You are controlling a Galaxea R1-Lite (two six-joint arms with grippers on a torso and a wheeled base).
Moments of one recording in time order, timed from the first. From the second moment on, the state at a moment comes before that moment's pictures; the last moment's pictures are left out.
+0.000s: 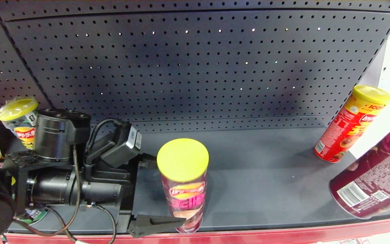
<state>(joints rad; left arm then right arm) -0.52 1.53 -0.65 -0.40 -0.81 0.38 0.23 0.86 -0.86 0.16 0.38 -0.11</state>
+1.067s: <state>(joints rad) -0.46 1.10 -0.36 -0.35 -0.56 0.23 0.54 1.62 -1.06 -0.34 0.38 -0.13</state>
